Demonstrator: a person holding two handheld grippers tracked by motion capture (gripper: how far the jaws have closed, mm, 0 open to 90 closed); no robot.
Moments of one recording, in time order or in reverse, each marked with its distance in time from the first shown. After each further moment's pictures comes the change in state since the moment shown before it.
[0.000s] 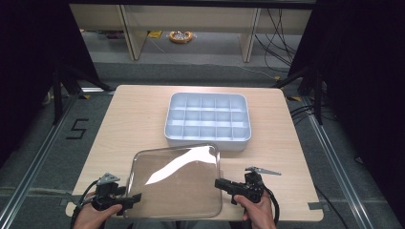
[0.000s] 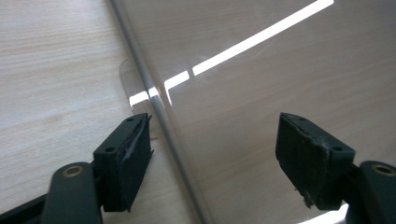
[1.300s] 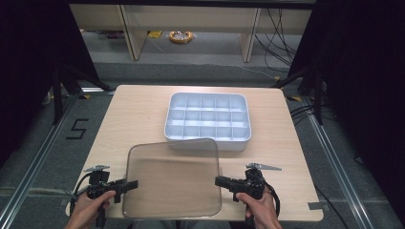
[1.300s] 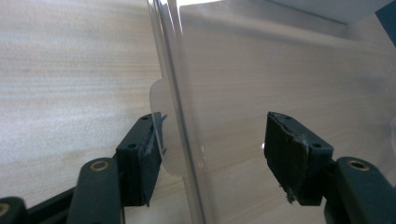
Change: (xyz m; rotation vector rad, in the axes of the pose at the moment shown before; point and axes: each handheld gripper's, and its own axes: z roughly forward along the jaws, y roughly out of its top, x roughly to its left) left arm 0.027 0.015 0.003 -0.125 -0.142 -0.242; right arm -0.001 0.010 -0.002 0.029 0.050 -0.029
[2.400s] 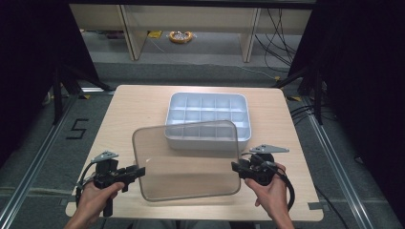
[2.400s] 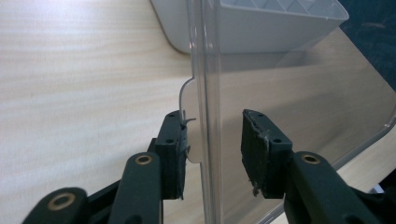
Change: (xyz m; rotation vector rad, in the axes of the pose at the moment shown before) left arm -0.066 0.044 -0.010 -0.074 0.016 0.144; right arm 0.040 0.057 -0.036 0.060 -0.439 -0.285
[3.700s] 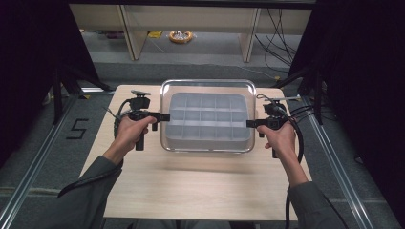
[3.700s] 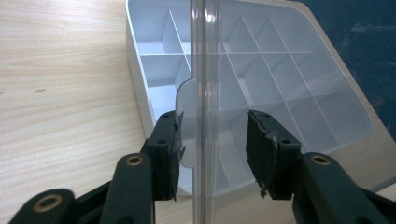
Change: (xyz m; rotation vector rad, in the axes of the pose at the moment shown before) left arm -0.015 0.157 0.094 0.088 0.074 -0.042; right arm -0.084 0.110 0.017 0.055 -0.074 0.187
